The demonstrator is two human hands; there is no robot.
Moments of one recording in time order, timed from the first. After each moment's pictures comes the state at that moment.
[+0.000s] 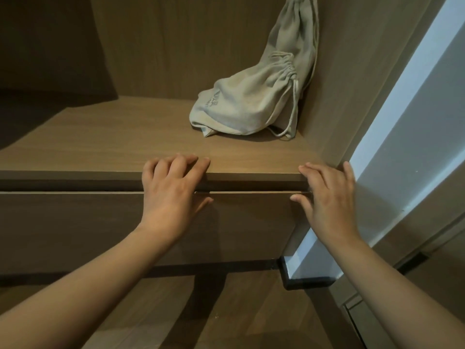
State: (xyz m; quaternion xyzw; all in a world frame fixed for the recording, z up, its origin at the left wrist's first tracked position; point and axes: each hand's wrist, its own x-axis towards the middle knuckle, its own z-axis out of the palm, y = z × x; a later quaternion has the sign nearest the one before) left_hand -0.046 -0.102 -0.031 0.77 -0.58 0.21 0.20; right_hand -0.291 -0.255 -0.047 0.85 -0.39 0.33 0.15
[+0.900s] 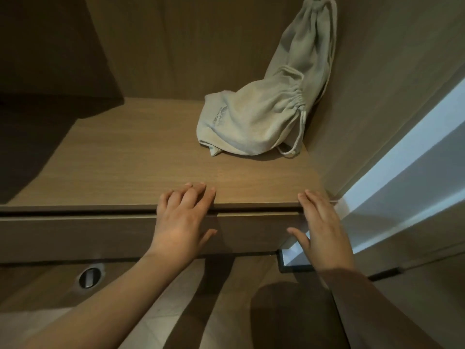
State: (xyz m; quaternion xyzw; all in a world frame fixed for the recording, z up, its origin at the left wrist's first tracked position) left_hand -0.046 -0.094 0.019 0.80 -0.60 0.01 0.08; right_hand -0.287 -0.224 0.007 0.87 -0.47 0.11 -0.04
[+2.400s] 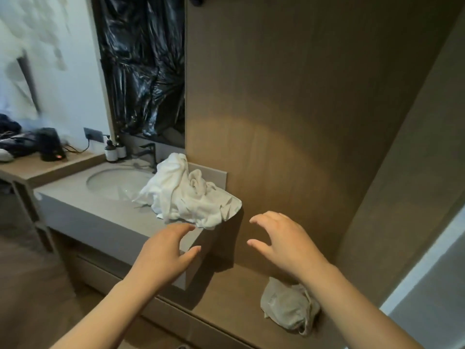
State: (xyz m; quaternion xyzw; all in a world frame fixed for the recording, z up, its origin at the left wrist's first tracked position) left_hand -0.031 0.176 0.747 0.90 -0.35 0.05 0.26; right_hand -0.162 -0.035 0.789 0.98 -0.10 0.15 -0.06
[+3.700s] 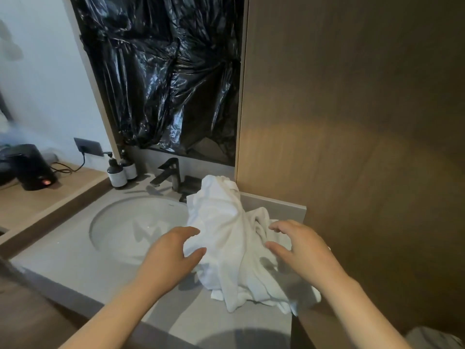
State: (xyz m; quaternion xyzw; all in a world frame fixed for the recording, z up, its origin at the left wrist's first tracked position) left_hand 0.418 0.162 0.709 0.90 -0.34 -0.04 0.27; right_hand 0.261 -0.065 0.723 0.95 -0.21 0.10 -0.20
